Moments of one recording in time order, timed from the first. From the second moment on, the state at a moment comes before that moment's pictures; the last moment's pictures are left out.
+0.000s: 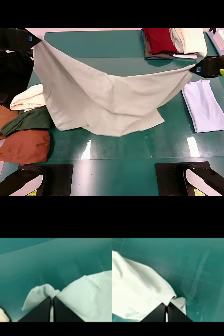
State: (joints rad) left arm -0.16 -1.03 1.73 1.29 -1.24 -1.44; right arm -0.08 -0.98 1.48 -1.18 1.43 1.44
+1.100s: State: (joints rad) left arm -0.16 -1.01 1.93 1.34 -1.14 -1.44; right arm -0.06 -1.05 1.91 -1.41 1.56 1.48
